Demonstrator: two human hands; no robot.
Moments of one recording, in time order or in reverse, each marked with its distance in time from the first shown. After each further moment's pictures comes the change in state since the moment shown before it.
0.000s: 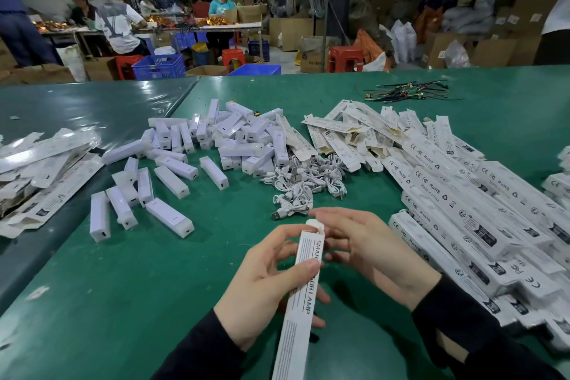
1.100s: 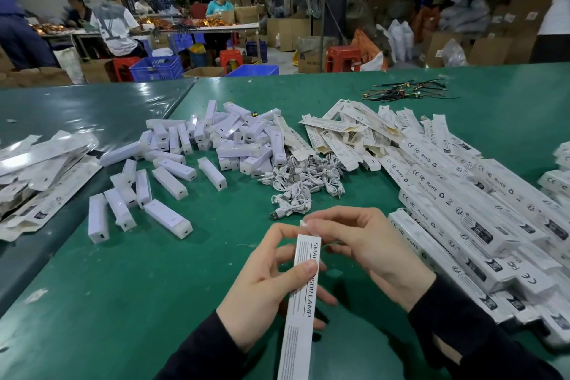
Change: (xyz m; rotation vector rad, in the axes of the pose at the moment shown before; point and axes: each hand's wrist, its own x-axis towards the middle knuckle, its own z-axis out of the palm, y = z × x) left_hand 0.001 -0.001 0.003 -0.008 -0.016 -0.017; right_hand -0.007 -0.003 0.004 -0.156 0.077 -0.158
